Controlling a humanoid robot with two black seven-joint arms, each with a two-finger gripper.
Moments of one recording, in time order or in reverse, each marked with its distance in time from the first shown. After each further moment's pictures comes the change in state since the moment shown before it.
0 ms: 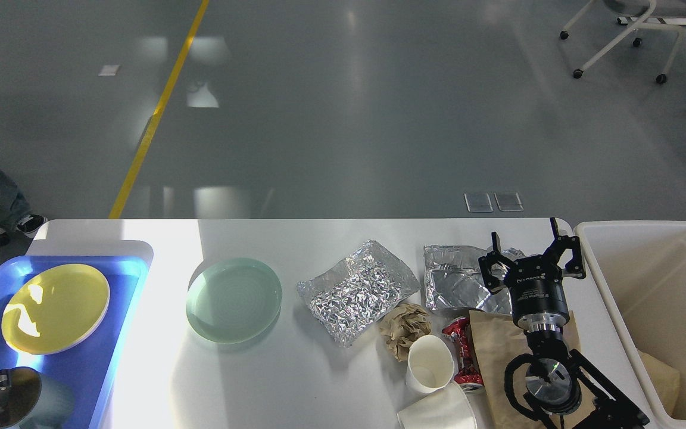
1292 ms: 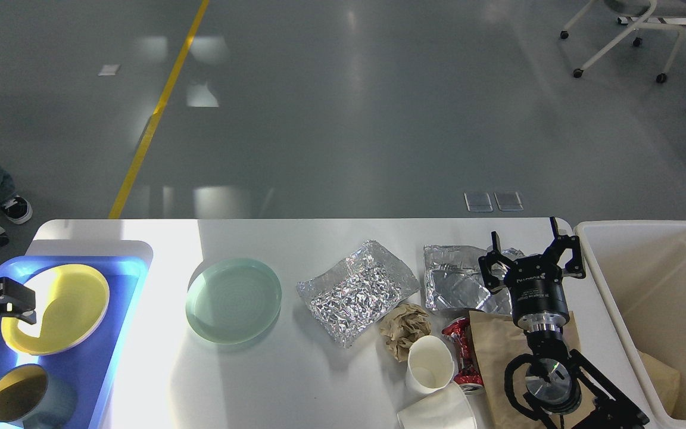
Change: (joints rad) left arm -0.546 -0.148 0.351 -0.125 -0.058 -0.077 -0.003; right arm 0.001 0.000 0.000 0.000 0.000 0.000 0.000
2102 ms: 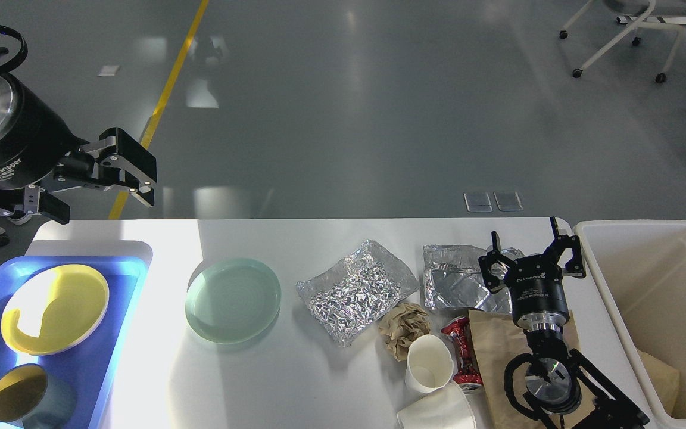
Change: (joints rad) left arm -0.923 -0.612 0.228 -0.516 -0.531 -0.189 0.009; right arm 0.000 0.000 0.000 0.000 0.000 0.000 0.000
